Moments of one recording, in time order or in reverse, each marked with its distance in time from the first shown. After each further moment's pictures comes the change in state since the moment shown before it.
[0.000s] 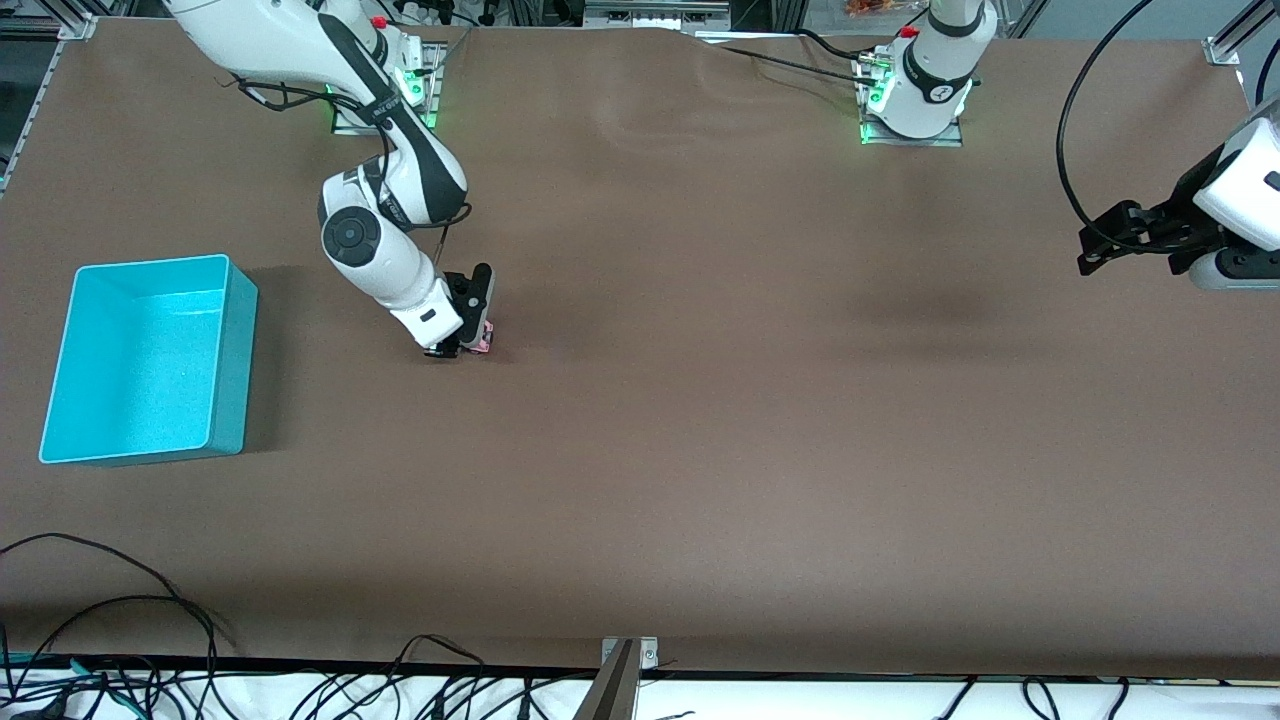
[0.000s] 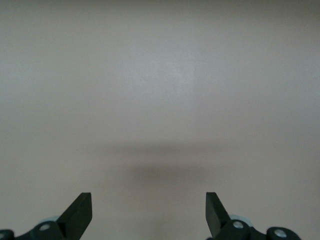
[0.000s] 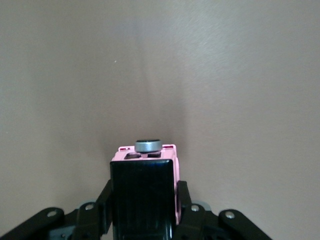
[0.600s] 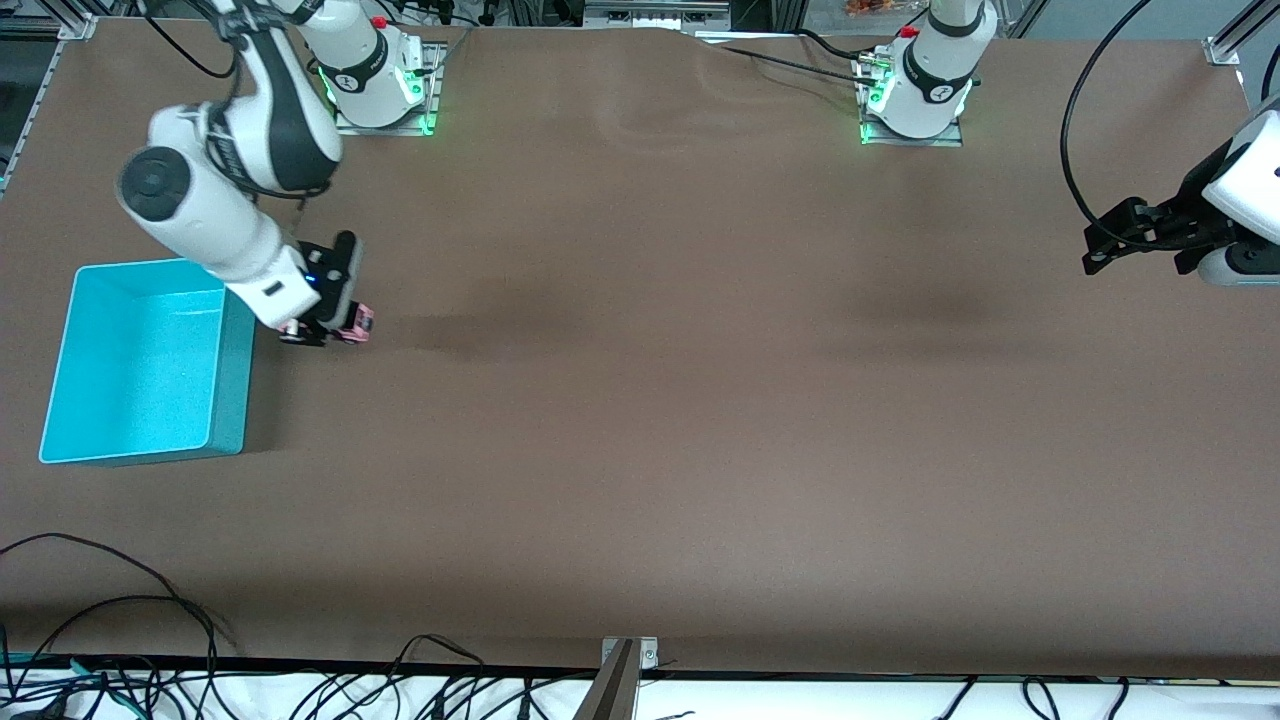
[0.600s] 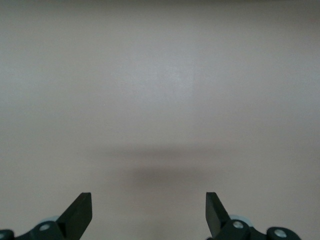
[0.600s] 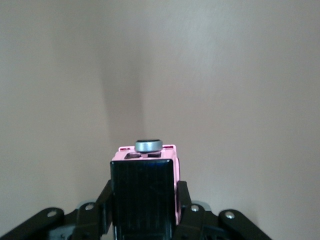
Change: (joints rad) left arm 0.000 0.000 0.000 0.016 0.000 0.000 0.000; right arm -0.200 -0.318 -0.067 0.019 0.006 -0.369 -0.312
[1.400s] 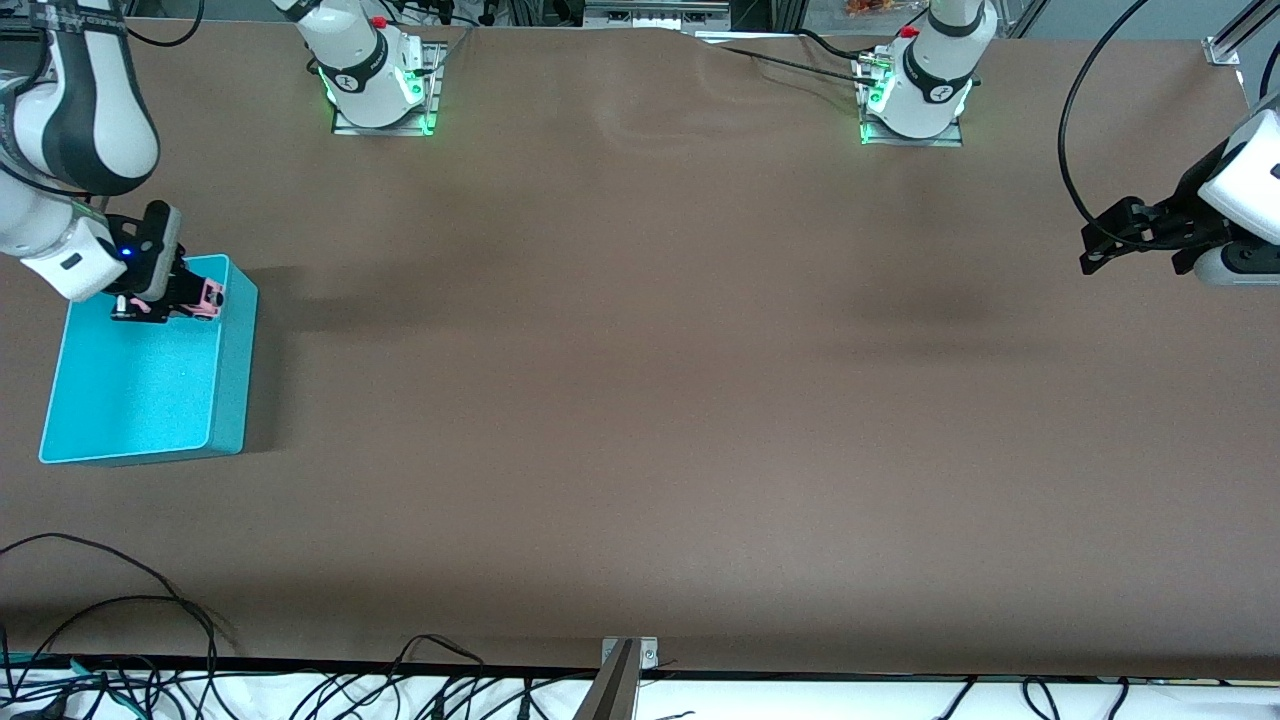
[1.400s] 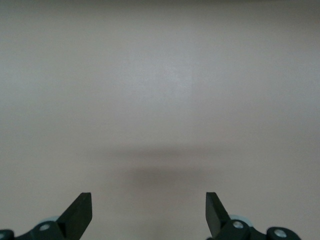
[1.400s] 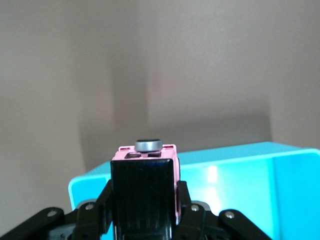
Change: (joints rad) left arm -0.003 0.000 -0.003 0.001 0.000 0.000 0.000; right arm -0.227 -0.022 -0.180 0.000 0.033 -0.053 -0.511
